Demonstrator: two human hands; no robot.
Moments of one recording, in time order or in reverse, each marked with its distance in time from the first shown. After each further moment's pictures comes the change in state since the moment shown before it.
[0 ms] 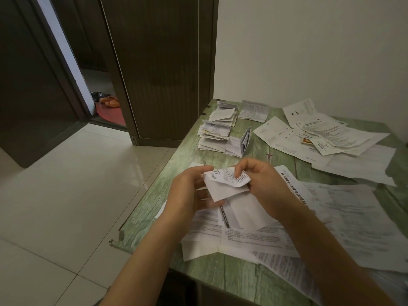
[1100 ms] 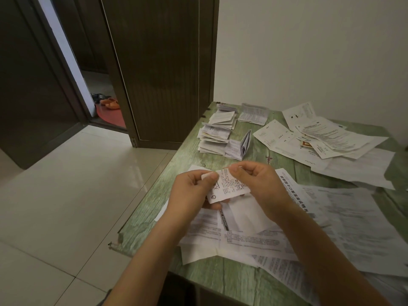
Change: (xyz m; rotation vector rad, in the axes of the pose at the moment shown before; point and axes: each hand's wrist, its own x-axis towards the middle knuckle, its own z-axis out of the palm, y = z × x) left_hand 0.001 -0.006 -0.002 0.231 -0.035 0.200; right_hand -0.002 0.000 0.003 -0.059 0.033 -0.116
